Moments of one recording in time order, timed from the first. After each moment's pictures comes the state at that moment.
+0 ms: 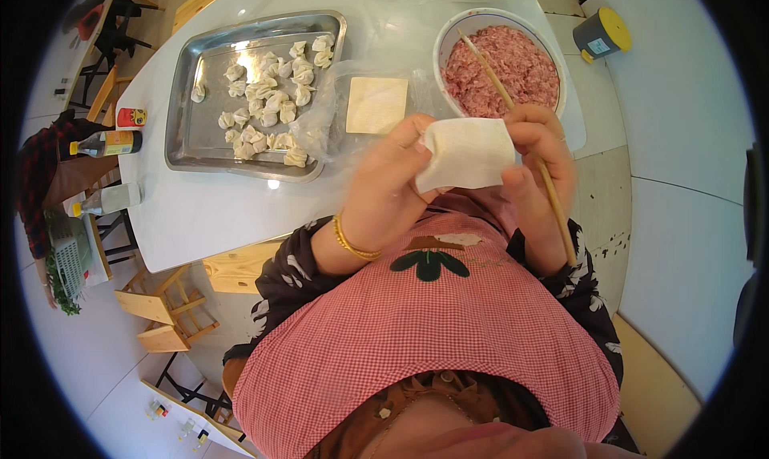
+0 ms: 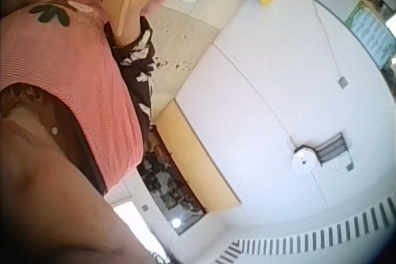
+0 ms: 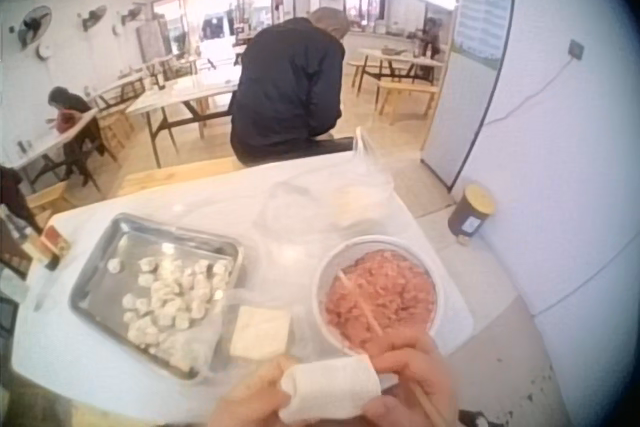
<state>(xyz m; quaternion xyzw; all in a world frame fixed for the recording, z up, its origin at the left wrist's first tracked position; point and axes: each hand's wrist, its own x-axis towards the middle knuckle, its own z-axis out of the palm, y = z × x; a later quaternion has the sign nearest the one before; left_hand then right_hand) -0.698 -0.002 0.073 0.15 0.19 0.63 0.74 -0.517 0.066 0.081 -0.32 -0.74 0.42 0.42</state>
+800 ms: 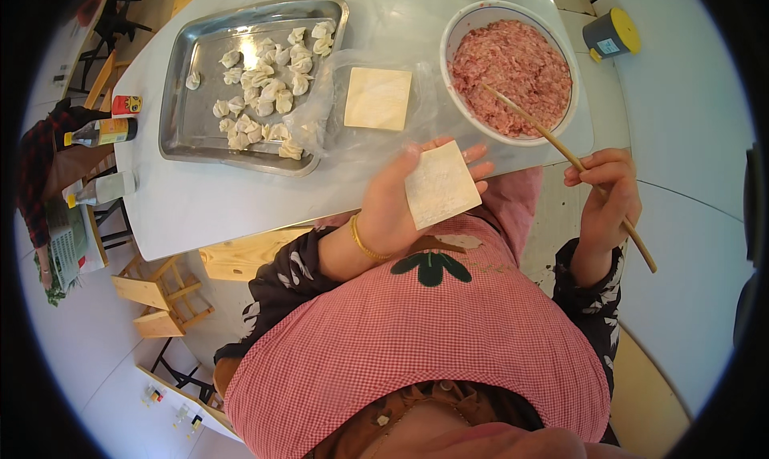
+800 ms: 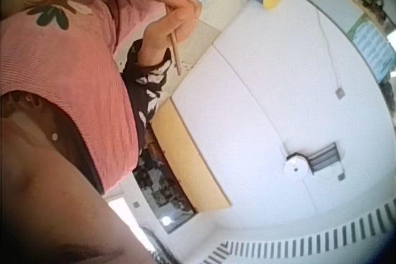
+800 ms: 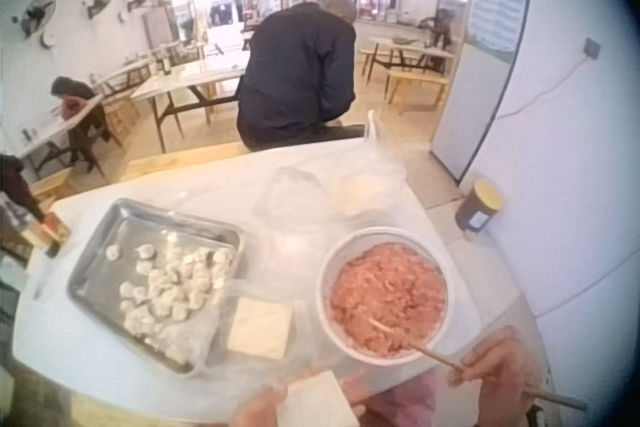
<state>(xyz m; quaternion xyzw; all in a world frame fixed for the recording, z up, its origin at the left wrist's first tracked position) -0.684 -0.012 0.030 -0.13 0.08 0.57 0.81 -0.433 0.078 0.074 -0.37 -0.75 0.35 0.43</state>
